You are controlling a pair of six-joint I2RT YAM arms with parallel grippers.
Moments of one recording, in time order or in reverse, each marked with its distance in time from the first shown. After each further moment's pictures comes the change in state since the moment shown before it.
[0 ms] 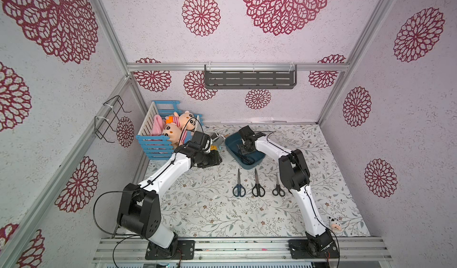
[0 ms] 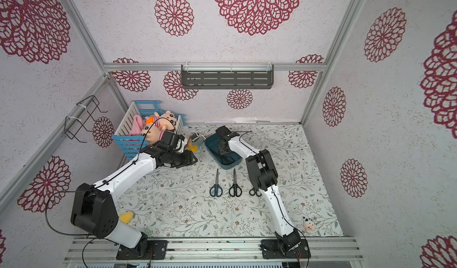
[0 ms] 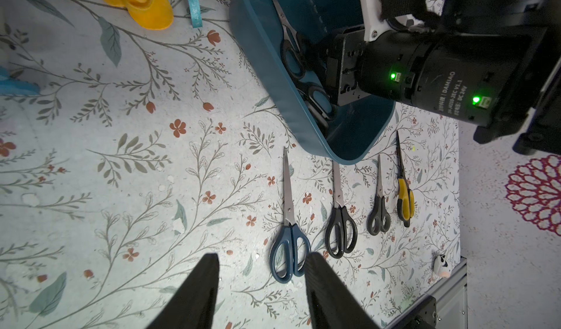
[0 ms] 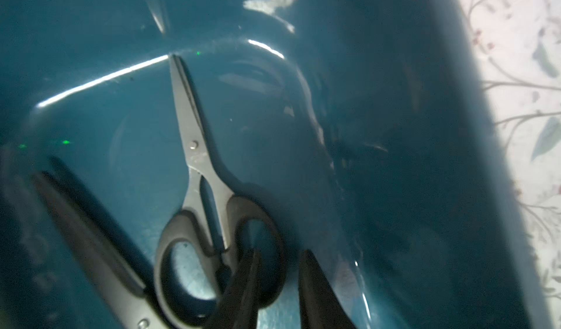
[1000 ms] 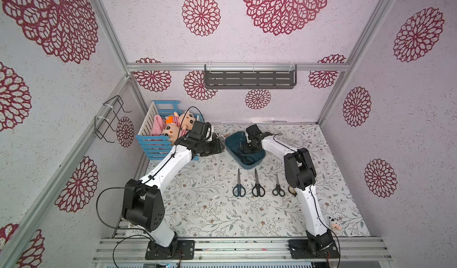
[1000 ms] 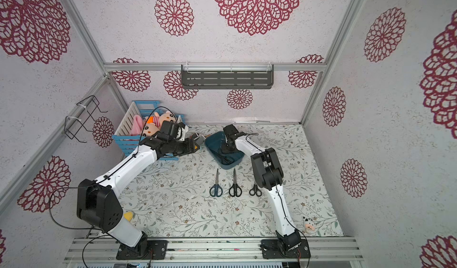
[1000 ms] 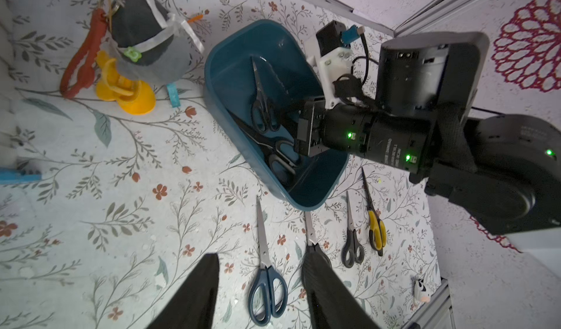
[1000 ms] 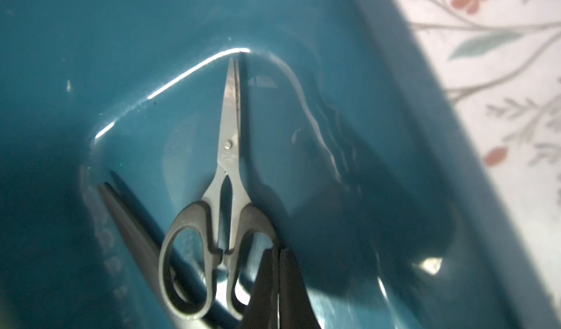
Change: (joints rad) left arm 0.010 0.086 0.196 0.042 0.012 -0.002; right arm -0.055 -0.079 -0.115 0.093 -0.234 0.148
